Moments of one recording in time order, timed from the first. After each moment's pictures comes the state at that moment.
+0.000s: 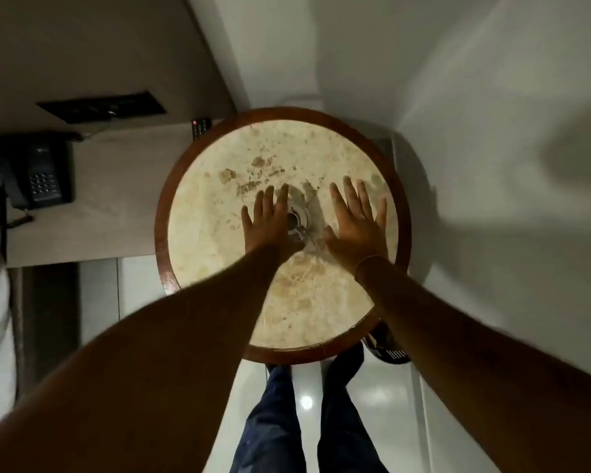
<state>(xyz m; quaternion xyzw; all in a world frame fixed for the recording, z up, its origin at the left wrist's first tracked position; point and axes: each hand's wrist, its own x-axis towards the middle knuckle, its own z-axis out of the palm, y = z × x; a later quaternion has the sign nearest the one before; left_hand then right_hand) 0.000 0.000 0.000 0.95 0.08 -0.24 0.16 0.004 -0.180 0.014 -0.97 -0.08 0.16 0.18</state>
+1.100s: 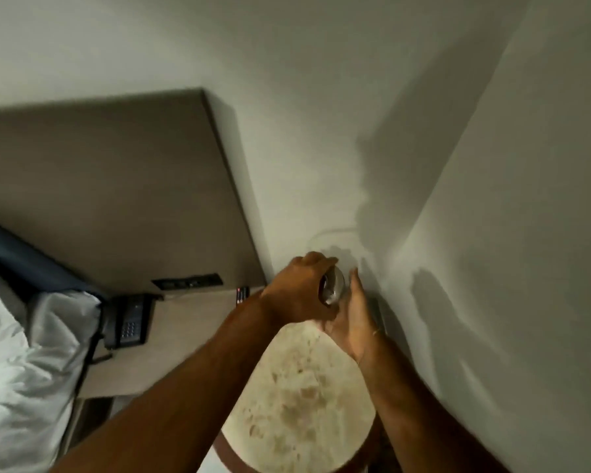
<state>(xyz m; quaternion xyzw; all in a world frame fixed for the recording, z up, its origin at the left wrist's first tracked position) 0.066 -0.013 0.396 0.96 -0.14 -0.13 0.20 0.049 -0.160 0.331 -0.34 0.24 0.28 0.86</state>
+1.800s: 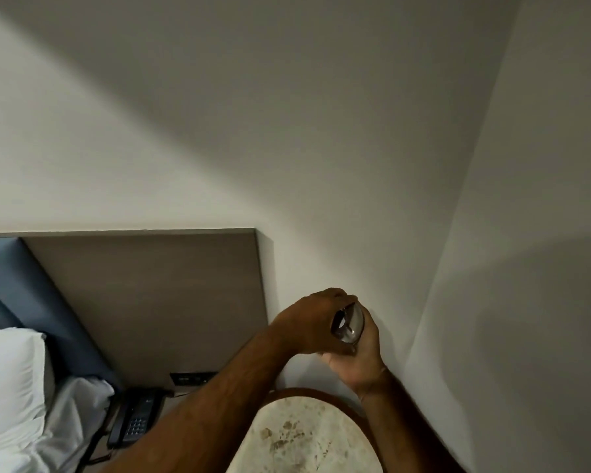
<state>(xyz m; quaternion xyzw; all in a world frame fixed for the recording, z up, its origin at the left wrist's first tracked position) 0.043 -0.017 0.599 0.95 -0.23 -0.03 0.20 0.068 -0.141 0.492 -0.27 0.04 0.20 0.94</state>
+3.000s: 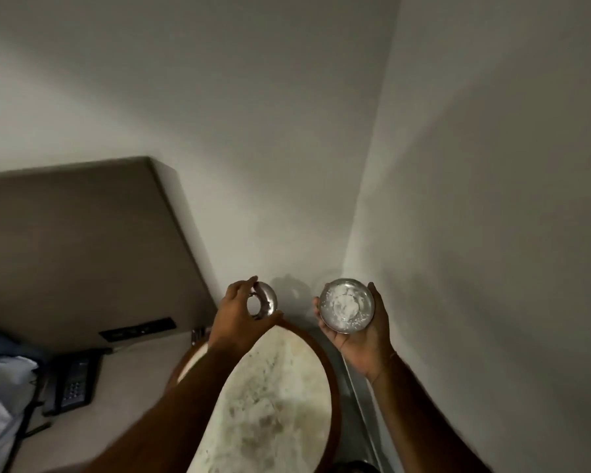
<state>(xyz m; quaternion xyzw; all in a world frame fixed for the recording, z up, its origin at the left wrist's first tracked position) 0.012 -0.044 0.401 0.92 0.01 0.04 0.38 0.000 -0.301 0.396 -0.30 0.23 0.17 0.91</state>
